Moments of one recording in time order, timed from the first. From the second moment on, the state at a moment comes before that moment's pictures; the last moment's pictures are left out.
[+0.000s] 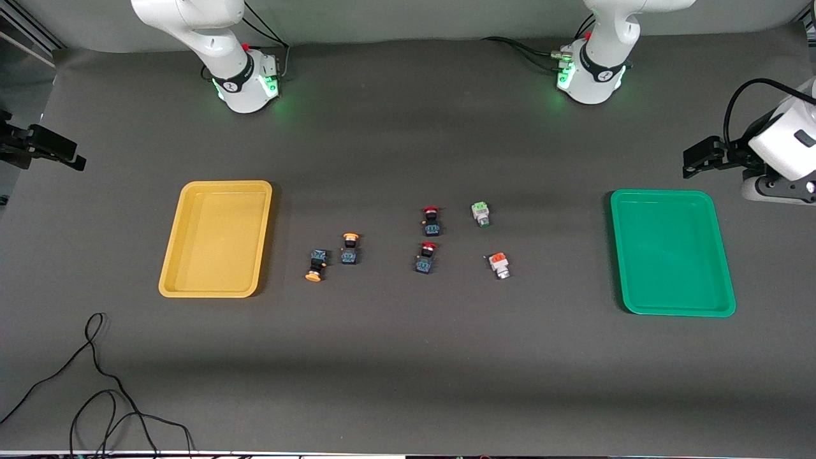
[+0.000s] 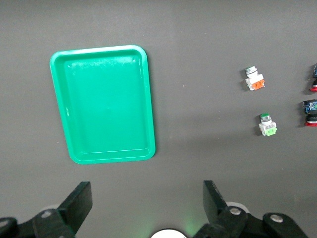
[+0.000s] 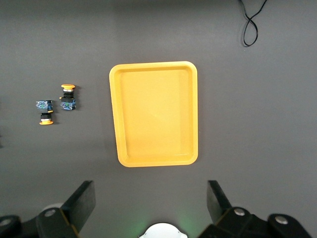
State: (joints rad) left arm -0.04 0.01 -0.02 -1.59 0.01 1.50 0.05; right arm -0.03 -0.02 -0.04 -1.51 0.00 1.41 0.01
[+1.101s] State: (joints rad) left arm -0.04 0.01 -0.02 -1.59 0.01 1.50 0.05; right arm -0.03 0.01 -0.04 -1.50 0.00 1.41 0.01
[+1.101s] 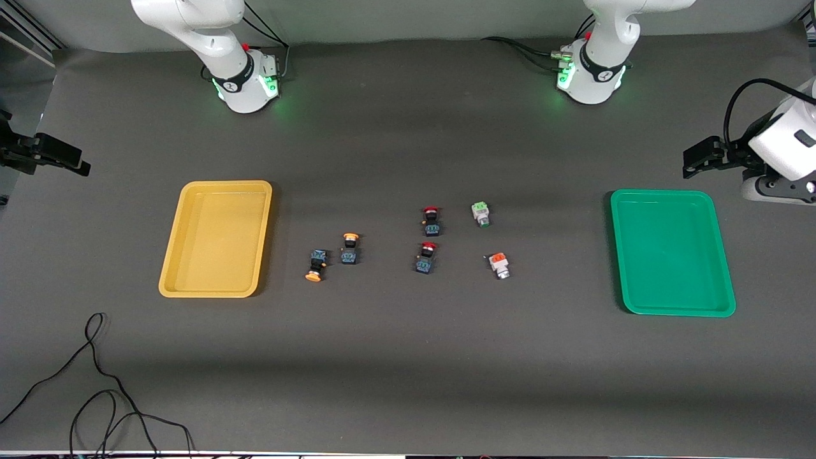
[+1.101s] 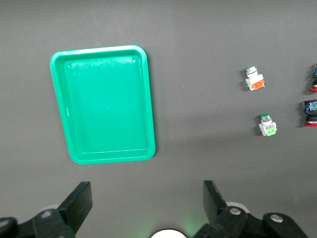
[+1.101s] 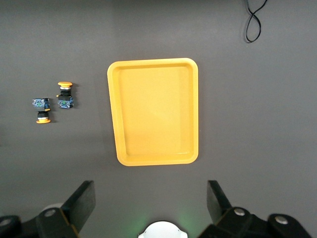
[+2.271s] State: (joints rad) left arm -0.39 0.02 -0.09 -1.84 0.00 1.77 -0.58; right arm 0.26 0.09 0.00 -1.77 0.11 1.73 0.41
